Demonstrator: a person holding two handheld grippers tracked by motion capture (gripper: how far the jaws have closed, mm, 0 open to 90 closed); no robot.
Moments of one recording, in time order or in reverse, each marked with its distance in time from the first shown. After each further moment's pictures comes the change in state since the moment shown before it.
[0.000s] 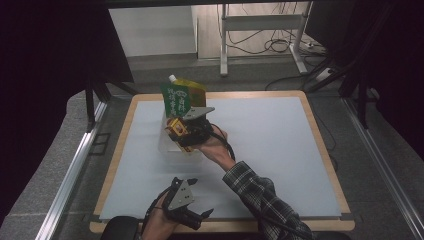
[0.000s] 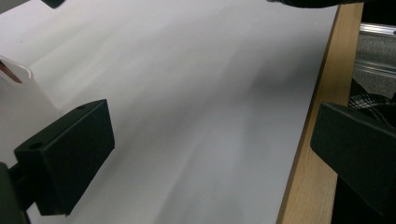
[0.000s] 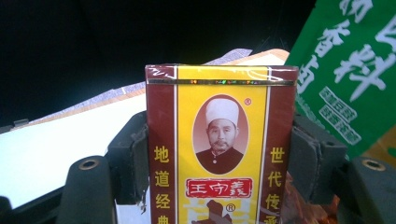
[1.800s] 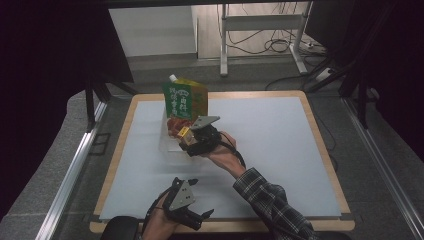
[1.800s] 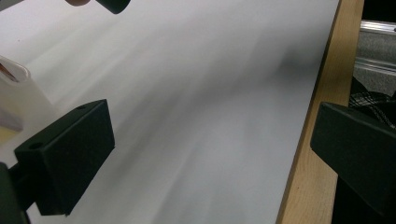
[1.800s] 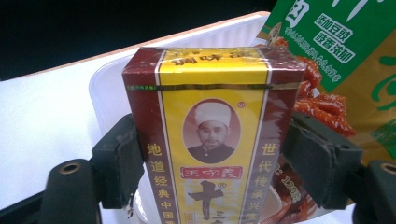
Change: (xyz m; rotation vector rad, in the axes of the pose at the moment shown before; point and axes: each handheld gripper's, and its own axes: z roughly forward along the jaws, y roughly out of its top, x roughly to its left) left arm -0.001 0.000 0.002 0.007 0.000 0.003; right arm 0.004 -0.027 -0.016 0.105 -0.071 -0.019
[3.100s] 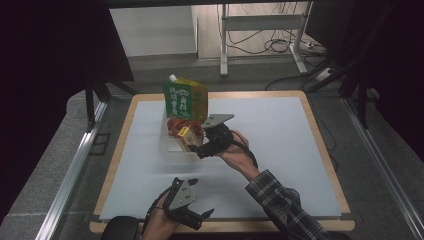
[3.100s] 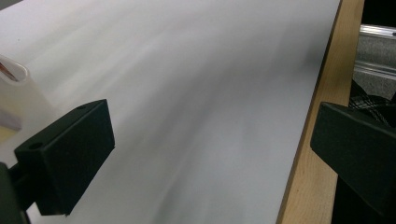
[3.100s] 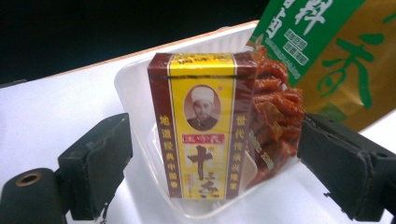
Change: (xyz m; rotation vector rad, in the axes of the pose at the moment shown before) left arm 0.001 0.000 0.000 -0.007 -0.003 -0.011; right arm -0.006 0.001 -0.043 -0.020 0.016 -0.006
